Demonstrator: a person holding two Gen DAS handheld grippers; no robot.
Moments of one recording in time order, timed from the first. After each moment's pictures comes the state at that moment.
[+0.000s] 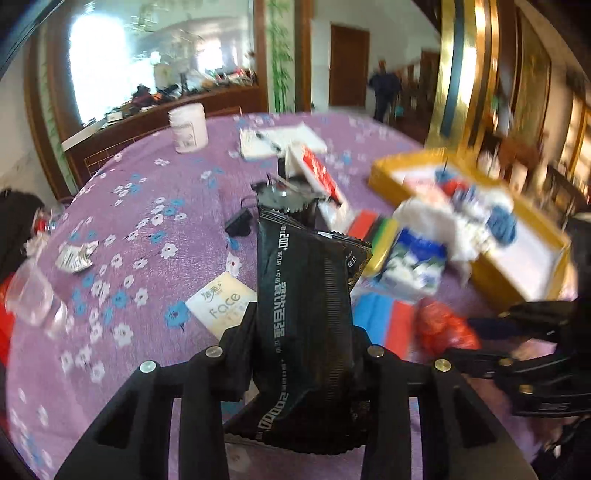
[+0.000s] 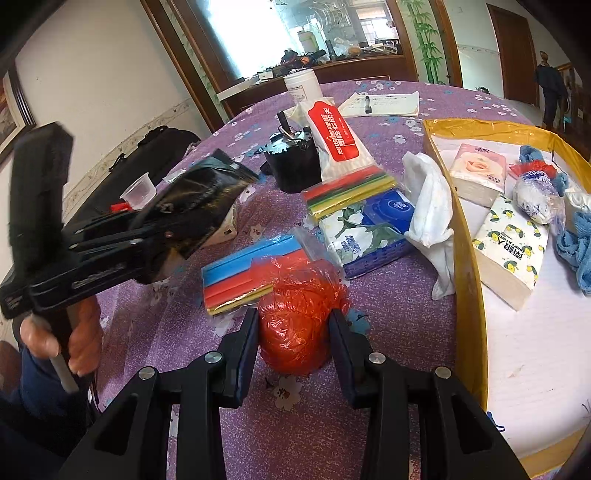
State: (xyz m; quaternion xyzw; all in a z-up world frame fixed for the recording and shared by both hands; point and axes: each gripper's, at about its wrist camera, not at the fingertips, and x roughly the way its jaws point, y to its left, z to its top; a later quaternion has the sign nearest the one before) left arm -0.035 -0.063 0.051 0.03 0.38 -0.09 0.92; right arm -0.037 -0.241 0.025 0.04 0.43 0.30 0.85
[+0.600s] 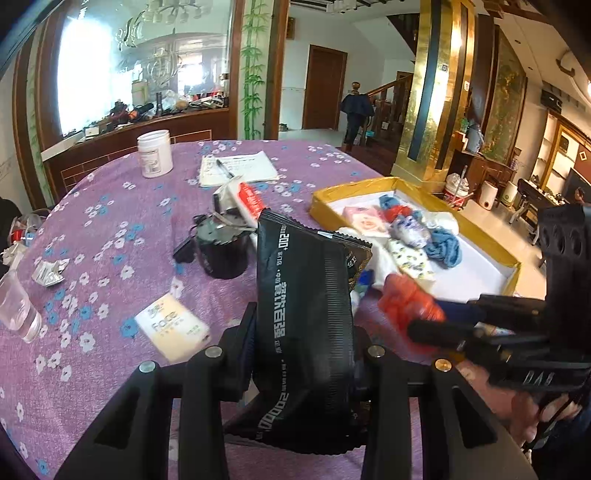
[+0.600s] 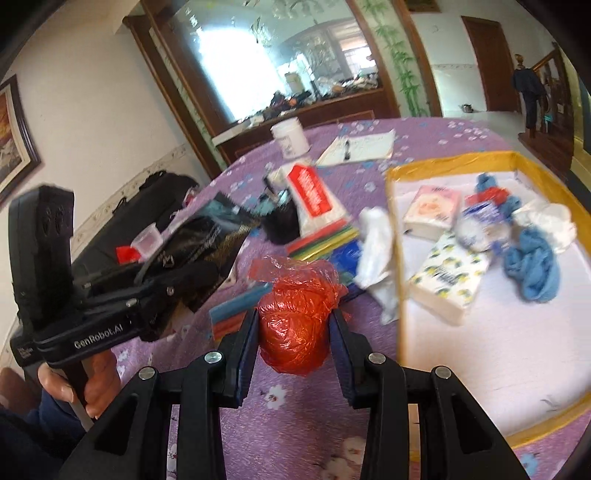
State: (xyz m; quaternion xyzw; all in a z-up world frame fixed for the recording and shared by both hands) left arm -0.048 -0.110 0.079 0.01 0.35 -0.15 0.93; right arm -0.054 -0.290 0.064 0.09 0.37 0.28 0.88
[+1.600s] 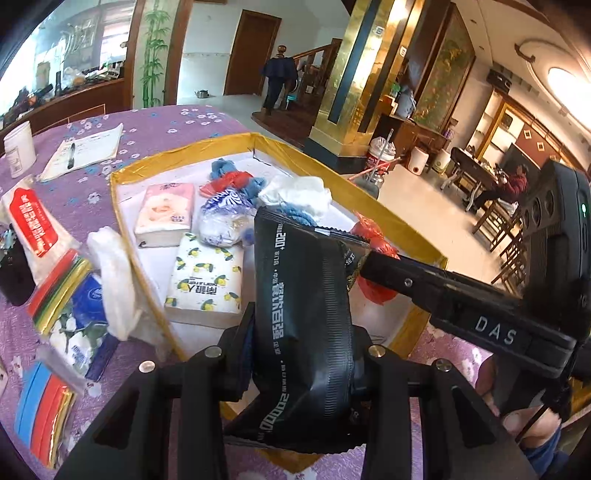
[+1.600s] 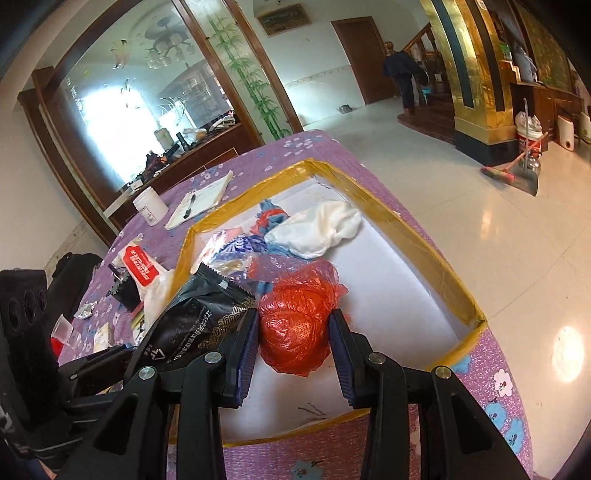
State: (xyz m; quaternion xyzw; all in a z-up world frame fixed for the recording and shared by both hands) left arm -0.006 -0.293 0.042 0.00 0.41 -0.30 0.86; right arm -0.047 -0.460 0.057 0.18 0.36 0.06 0.91
